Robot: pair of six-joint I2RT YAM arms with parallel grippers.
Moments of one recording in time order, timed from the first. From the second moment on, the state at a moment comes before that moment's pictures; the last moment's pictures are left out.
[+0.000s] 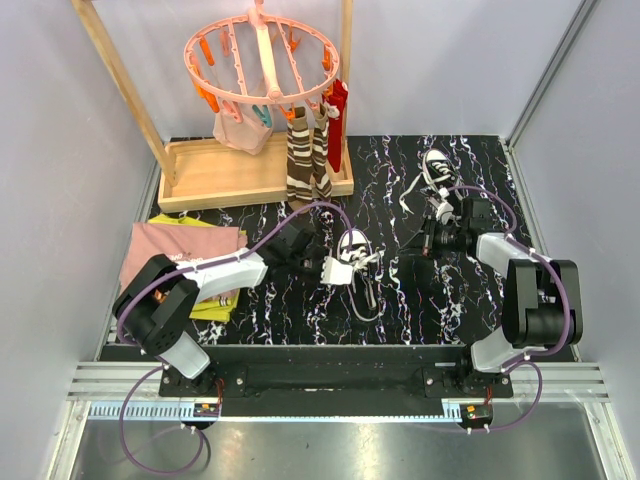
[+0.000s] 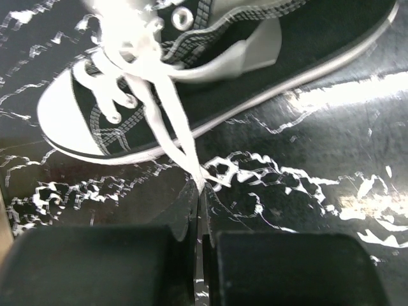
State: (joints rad) left arm -0.73 1.58 0.86 -0.11 0.47 0.96; right arm -0.02 1.55 0.79 -0.19 -0.95 0.27
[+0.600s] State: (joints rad) left arm -0.73 1.63 0.91 -0.19 0.47 0.98; right arm -0.01 1.60 0.83 -0.24 -1.01 0.23
